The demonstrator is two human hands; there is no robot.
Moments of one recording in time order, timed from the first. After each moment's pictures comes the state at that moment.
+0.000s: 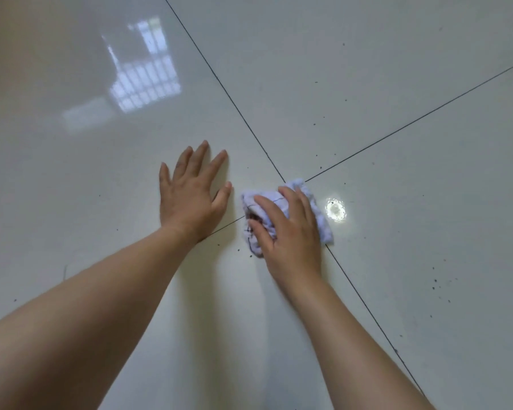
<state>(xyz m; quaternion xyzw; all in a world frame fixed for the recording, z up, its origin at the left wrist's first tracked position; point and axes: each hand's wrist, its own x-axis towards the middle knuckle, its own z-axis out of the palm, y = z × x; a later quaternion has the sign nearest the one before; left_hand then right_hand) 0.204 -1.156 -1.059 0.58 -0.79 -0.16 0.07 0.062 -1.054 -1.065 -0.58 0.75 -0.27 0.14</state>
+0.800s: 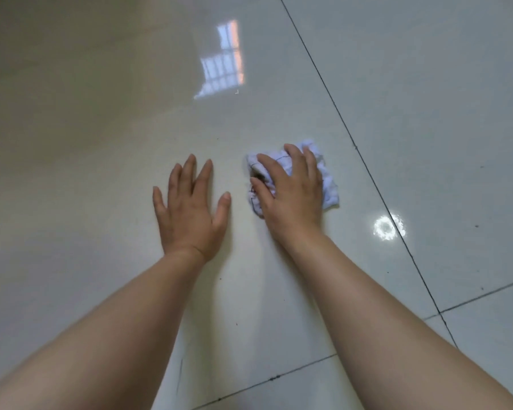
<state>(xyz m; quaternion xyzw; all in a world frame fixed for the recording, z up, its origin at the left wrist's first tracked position) 0.352 -1.279 -1.061 0.73 -0.67 -0.11 0.05 0.201 -1.297 -1.063 -0.65 0.70 -0.24 0.17</state>
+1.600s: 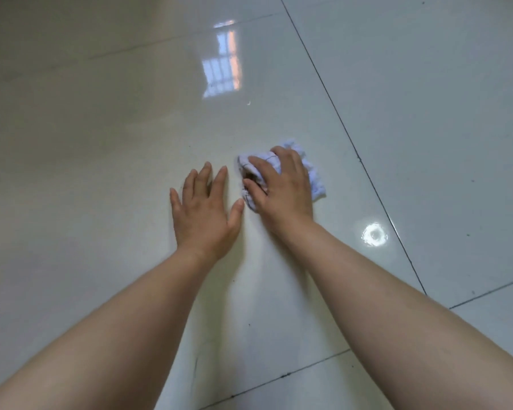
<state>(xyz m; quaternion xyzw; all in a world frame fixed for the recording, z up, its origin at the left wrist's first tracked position) 0.358 -1.289 -1.050 0.71 -0.69 -0.13 0.04 0.219 -1.320 -1.064 -0.69 0.66 -0.24 0.16</state>
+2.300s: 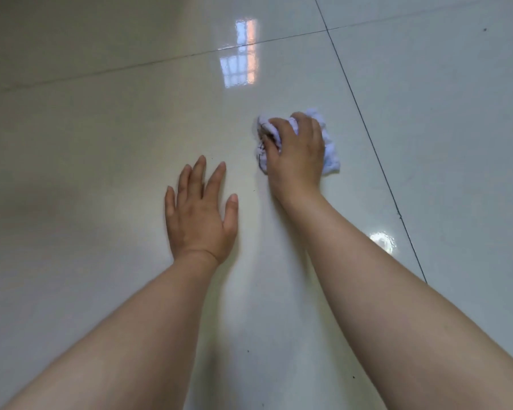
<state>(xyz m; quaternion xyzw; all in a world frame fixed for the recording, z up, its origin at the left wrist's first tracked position) 0.382 -1.361 -1.063 0.76 -0.64 -0.10 0.08 0.248 -1.456 -1.067 -0.64 0.70 -0.29 0.13</state>
